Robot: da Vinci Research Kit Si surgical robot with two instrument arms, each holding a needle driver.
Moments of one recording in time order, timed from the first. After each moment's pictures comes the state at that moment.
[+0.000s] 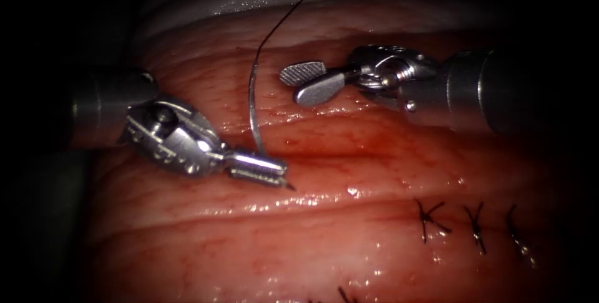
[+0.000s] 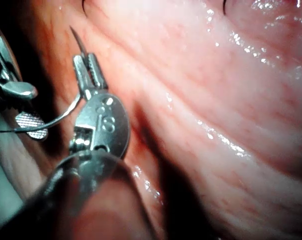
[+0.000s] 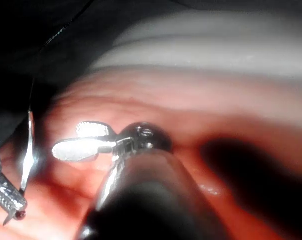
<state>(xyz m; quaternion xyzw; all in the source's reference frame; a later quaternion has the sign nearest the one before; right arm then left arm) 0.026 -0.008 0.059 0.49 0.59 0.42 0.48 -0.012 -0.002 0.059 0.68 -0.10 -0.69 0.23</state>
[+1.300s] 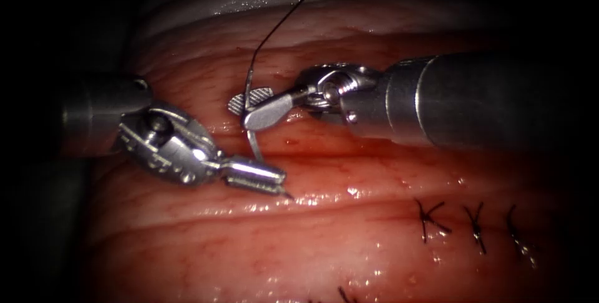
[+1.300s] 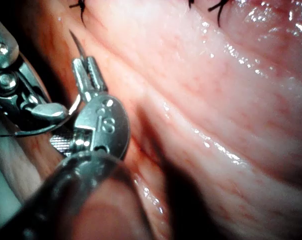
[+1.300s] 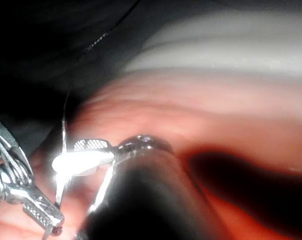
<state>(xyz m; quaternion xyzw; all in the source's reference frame) 0.031 -0.011 0.059 0.55 0.57 0.43 0.44 -0.013 -0.002 0.057 0.68 -0.11 -0.69 0.24</state>
